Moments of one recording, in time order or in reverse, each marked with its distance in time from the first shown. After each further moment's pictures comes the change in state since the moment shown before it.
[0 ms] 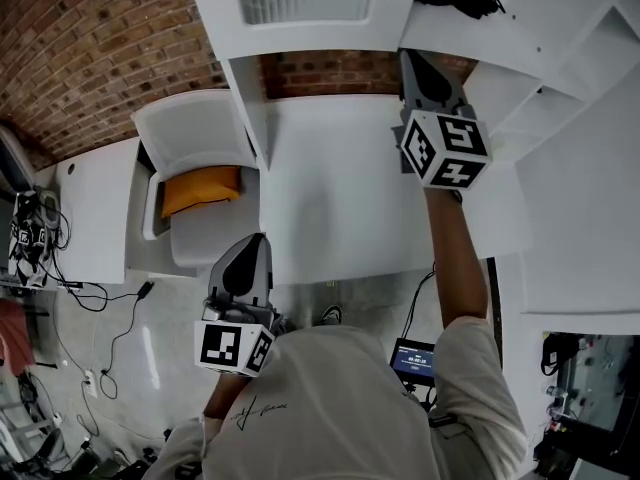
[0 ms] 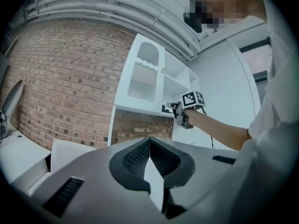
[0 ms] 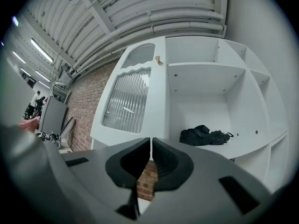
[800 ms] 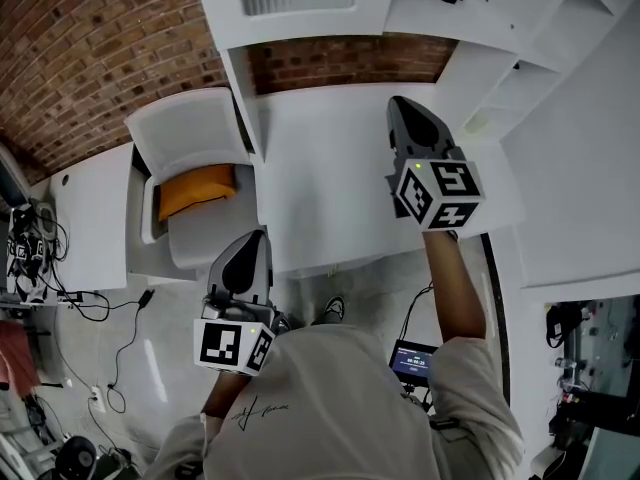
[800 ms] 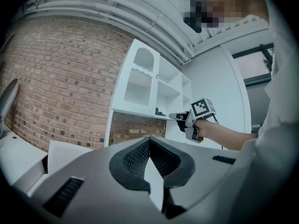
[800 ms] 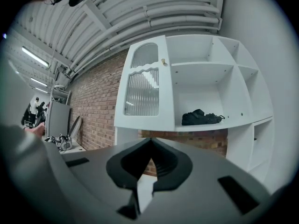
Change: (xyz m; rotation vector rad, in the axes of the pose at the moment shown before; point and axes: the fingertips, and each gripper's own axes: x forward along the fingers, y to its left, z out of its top) left arm -0.046 -0.006 0.010 0.009 -0.014 -0.090; right arm -0.104 0.055 -0.031 0.077 0.130 0.004
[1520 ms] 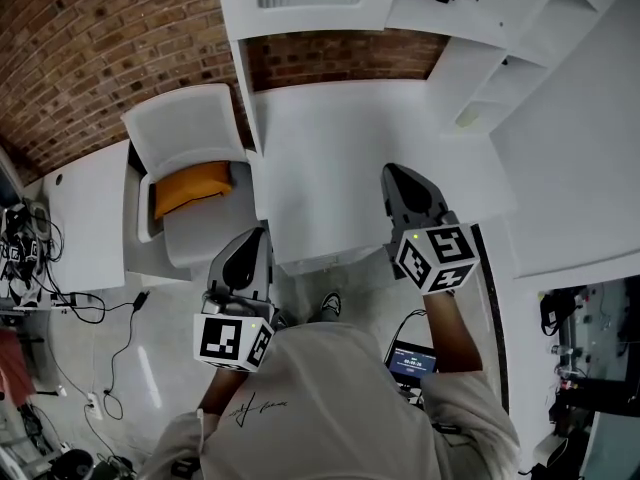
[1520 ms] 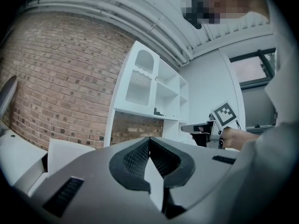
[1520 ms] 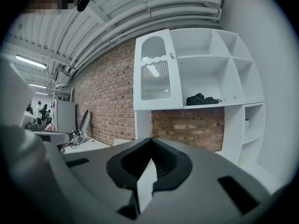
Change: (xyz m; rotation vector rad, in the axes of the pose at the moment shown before) left arm -0.034 0.010 -0.004 -0.012 0.007 -0.045; right arm -0.100 0.075 -0.057 0.062 0.165 0.029
